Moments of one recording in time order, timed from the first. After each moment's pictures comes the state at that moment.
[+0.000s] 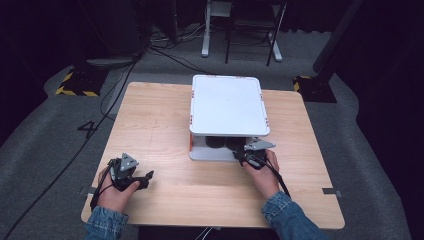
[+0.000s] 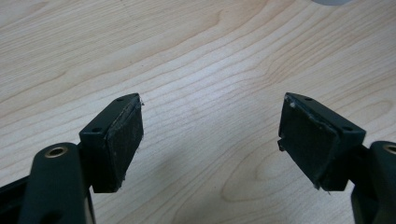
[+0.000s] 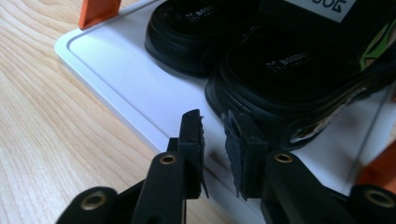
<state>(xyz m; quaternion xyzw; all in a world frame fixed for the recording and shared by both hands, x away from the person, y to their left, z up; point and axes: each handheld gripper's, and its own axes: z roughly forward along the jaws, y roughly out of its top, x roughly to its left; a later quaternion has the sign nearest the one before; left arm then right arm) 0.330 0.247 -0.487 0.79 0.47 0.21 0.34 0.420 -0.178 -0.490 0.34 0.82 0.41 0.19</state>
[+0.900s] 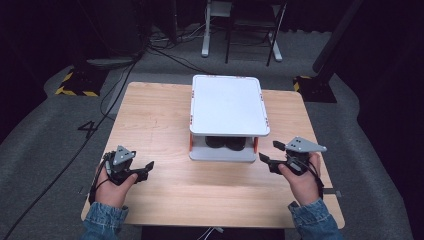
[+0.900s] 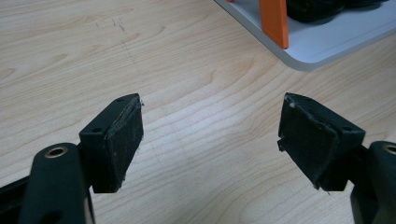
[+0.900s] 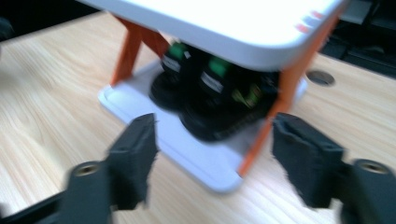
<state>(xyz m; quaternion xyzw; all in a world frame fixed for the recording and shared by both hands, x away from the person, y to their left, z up) 0.337 0.249 -0.458 0.76 0.47 0.21 0.40 0.364 -0.257 -0.398 0.36 0.79 0.45 0.22</state>
